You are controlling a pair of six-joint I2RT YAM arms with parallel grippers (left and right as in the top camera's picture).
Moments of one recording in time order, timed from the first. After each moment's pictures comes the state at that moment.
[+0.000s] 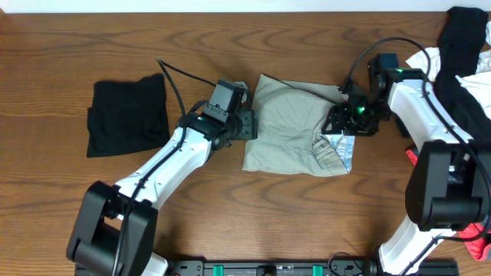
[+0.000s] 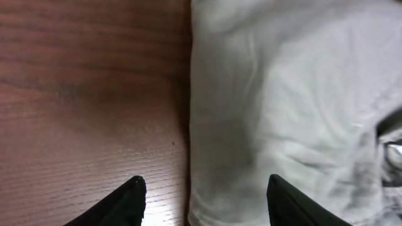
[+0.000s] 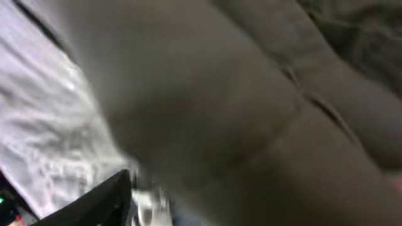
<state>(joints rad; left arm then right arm) -0.48 1.67 1.05 -0.39 0.12 -0.46 0.02 1.92 1.37 -1.02 -0.44 -0.06</state>
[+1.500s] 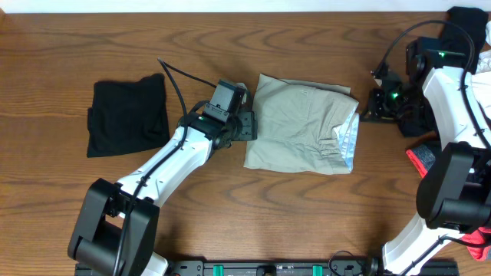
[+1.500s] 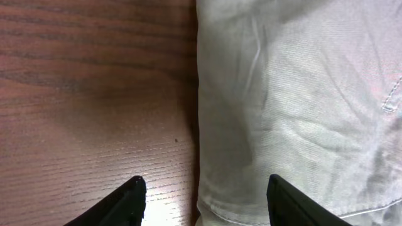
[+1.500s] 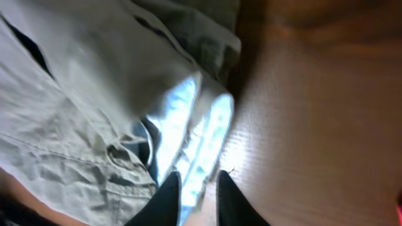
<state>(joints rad) -0.48 1.67 1.05 -0.40 0.12 -0.46 -0.14 1.92 1.56 -1.21 -0.34 -0.13</state>
